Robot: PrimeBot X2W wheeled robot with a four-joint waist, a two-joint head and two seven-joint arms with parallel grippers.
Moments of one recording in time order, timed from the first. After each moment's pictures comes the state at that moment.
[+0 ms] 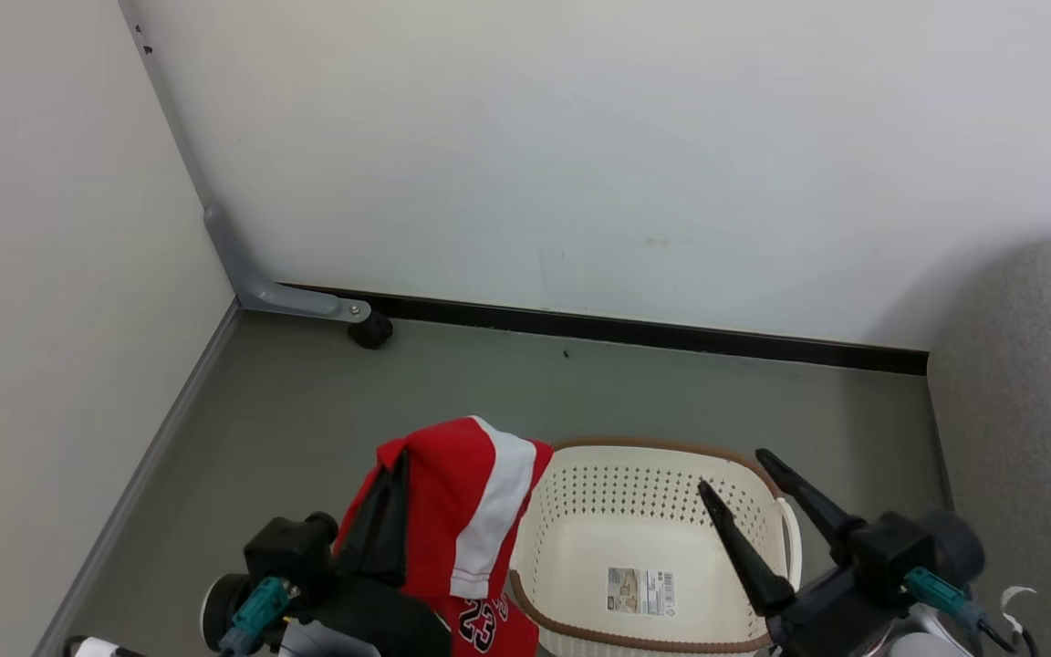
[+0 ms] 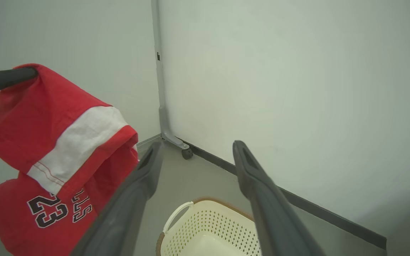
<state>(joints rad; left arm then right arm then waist) -0.15 0.13 -0.43 0.25 -0.54 0.12 -0.20 -0.15 -0.20 0.43 0.33 0.21 0.12 -0.26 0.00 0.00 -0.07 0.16</state>
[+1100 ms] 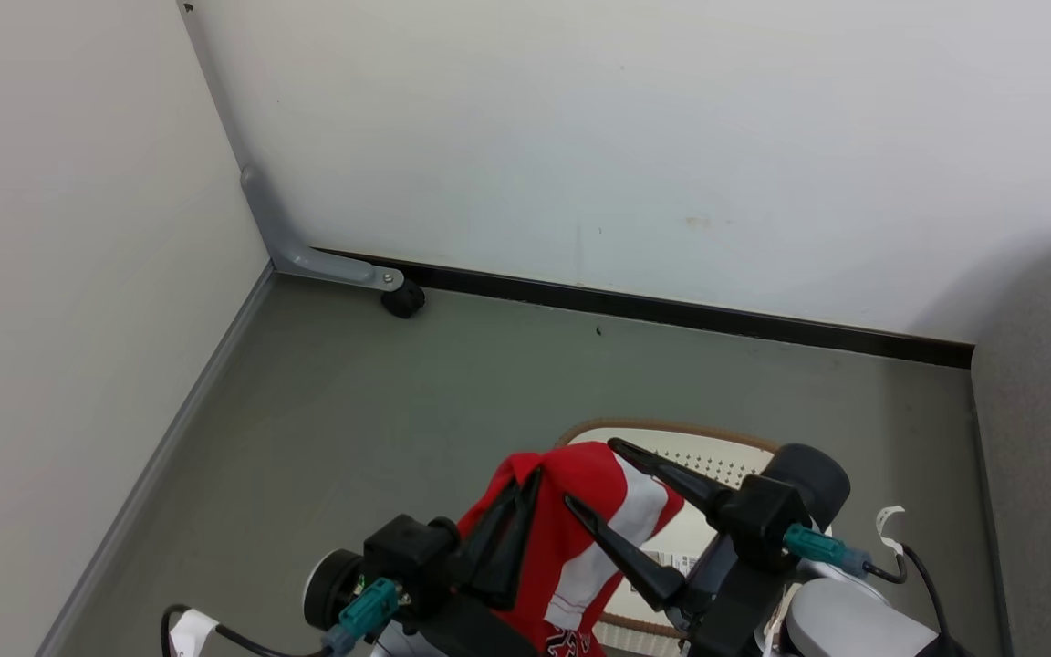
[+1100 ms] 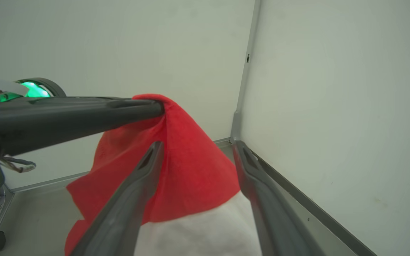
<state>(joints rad) -0.16 0.11 -0.59 0.12 -0.50 0.07 -0.08 -0.44 -0.26 0.90 0.36 0.41 0.12 -0.26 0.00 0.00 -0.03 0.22</state>
